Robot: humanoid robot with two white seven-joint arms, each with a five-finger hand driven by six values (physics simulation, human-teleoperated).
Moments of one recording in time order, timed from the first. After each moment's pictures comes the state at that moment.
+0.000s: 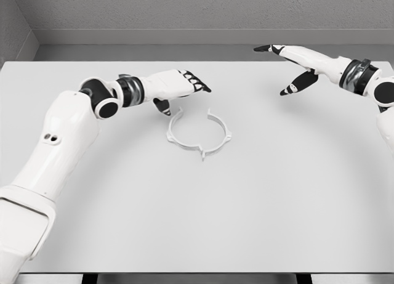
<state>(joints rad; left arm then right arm) -0.84 0.15 -0.51 -0.92 -0.99 -0.61 -0.46 -0.84 -0.42 0.36 -0.80 0.33 -0.61 0.61</state>
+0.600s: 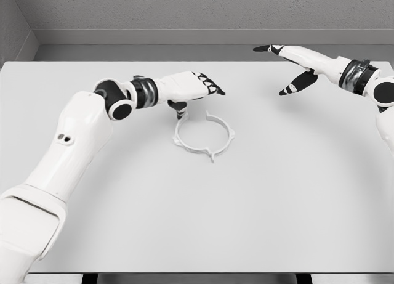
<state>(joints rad) -0.85 0.11 -0.53 -0.92 -1.00 -0.61 -0.45 -0.84 -0.42 0.36 -0.80 0.33 -0.61 0.61</state>
